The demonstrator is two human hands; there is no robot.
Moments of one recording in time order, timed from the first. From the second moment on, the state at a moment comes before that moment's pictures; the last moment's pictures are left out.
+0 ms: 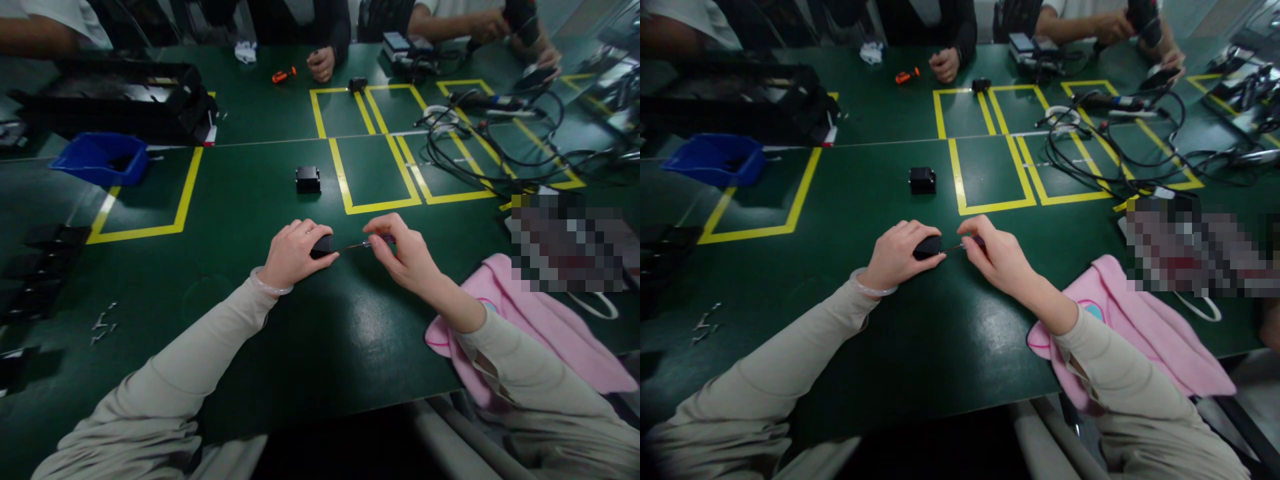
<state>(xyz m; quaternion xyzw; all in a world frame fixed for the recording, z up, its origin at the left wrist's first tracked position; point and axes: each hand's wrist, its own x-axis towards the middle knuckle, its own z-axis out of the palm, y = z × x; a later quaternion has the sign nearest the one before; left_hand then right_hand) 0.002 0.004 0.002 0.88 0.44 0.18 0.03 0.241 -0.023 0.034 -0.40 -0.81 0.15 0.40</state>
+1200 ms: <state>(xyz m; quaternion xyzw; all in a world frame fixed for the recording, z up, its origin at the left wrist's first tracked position) 0.001 0.004 0.002 0.88 0.44 0.18 0.03 0.240 -0.024 0.033 -0.39 -0.81 0.16 0.41</state>
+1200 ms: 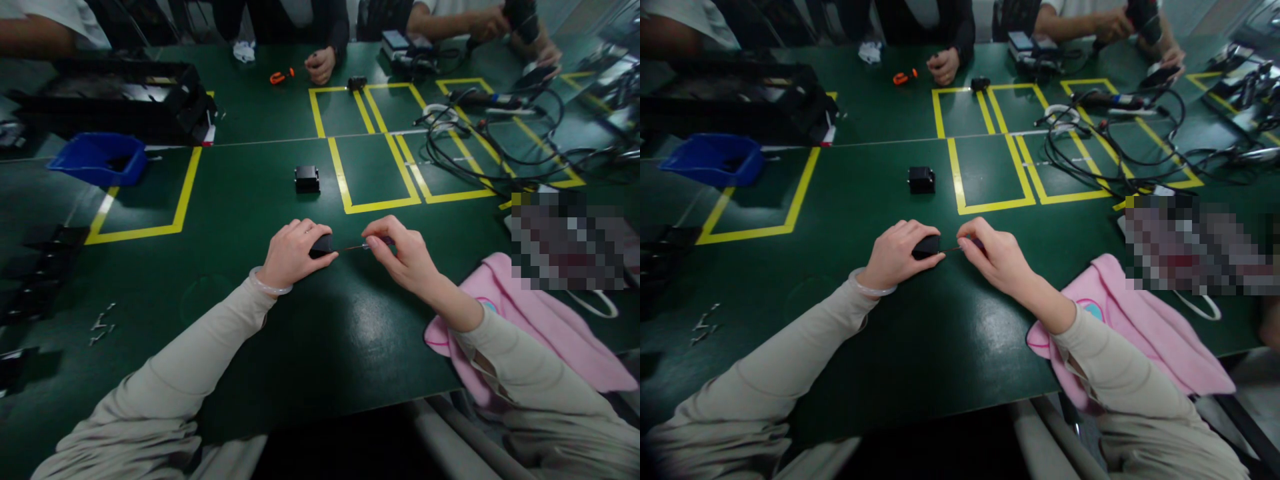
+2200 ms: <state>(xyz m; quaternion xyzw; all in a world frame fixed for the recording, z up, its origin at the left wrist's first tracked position) 0.002 0.004 0.002 0.88 0.44 0.18 0.02 0.239 -0.024 0.033 -0.38 -0.81 0.12 0.42</state>
